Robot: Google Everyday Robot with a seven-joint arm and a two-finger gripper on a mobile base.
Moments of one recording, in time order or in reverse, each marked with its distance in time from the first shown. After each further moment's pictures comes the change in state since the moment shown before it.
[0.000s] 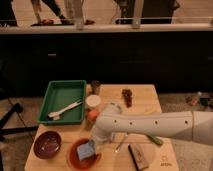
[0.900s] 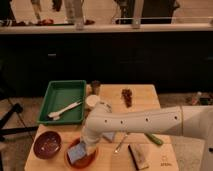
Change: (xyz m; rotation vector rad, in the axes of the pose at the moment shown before) arm -0.040 -0.003 -0.002 0.000 -0.023 -0.098
